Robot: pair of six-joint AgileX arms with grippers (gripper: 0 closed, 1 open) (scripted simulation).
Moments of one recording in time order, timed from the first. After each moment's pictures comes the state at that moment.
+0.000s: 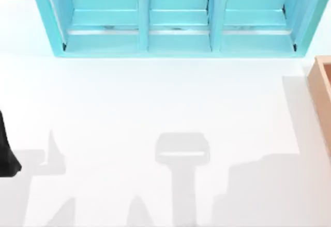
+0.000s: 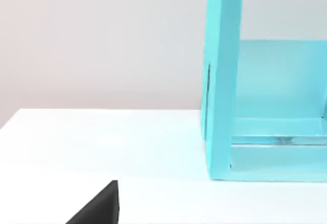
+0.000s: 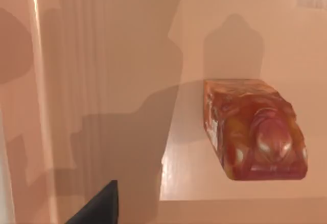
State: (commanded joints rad) left arm 0.00 0.00 0.00 0.00 0.00 0.00; right arm -0.29 1.42 1.05 -1.07 -0.01 -0.27
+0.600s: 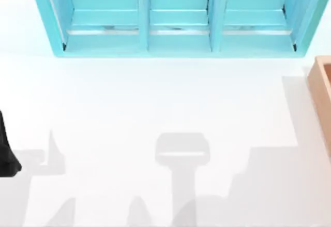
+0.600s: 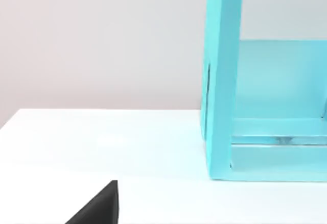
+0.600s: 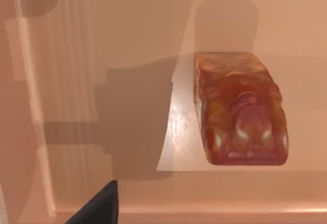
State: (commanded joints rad) left arm 0.00 0.00 0.00 0.00 0.00 0.00; right arm -0.33 1.56 1.18 -1.20 -0.01 -0.31
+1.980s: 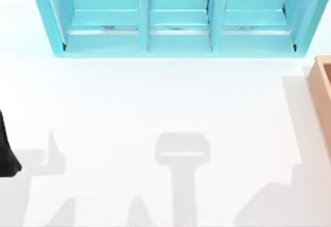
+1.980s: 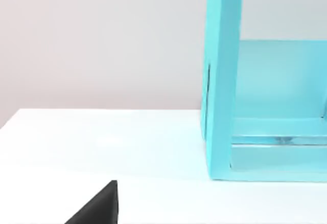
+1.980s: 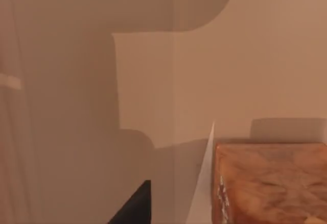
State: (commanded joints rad) left arm 0.00 0.00 0.00 0.00 0.00 0.00; right arm -0.32 1.69 0.90 -0.79 -0.01 -0.30
